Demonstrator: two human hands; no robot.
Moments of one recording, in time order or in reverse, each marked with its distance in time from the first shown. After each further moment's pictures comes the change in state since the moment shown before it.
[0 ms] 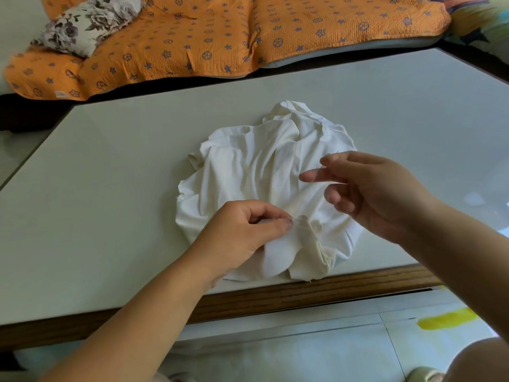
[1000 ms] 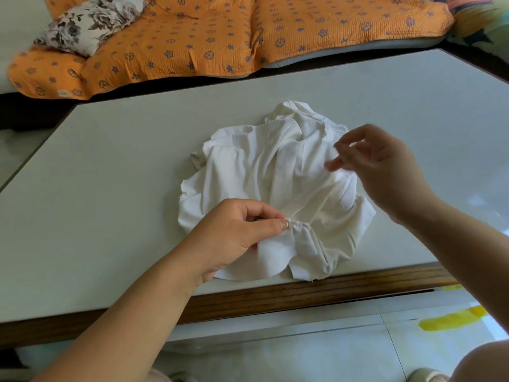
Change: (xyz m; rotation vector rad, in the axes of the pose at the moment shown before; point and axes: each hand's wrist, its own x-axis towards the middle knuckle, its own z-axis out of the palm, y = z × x) left_hand -0.002 0.003 -0.012 0.021 -0.040 -0.046; right_hand 0.019 0.004 -0.015 -0.619 0.242 -0.421
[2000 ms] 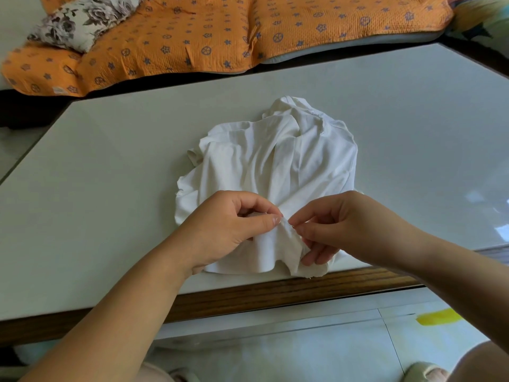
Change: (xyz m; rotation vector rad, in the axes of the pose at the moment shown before) left_hand 0.002 0.000 -0.008 0.098 -0.022 0.085; right_hand -0.051 -0.012 0.011 0.007 -0.616 0.274
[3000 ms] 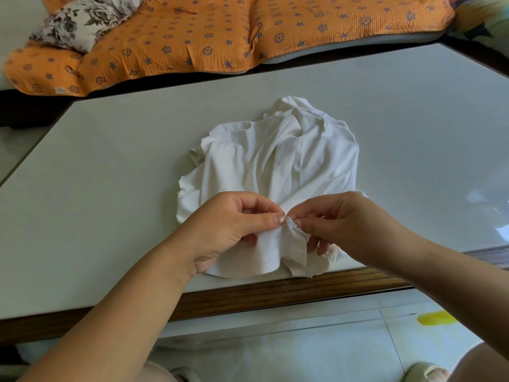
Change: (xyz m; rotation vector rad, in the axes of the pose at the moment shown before) left_hand 0.003 0.000 0.001 -0.238 -0.081 -0.078; right_hand 0.004 0.003 0.006 0.018 0.077 -0.081
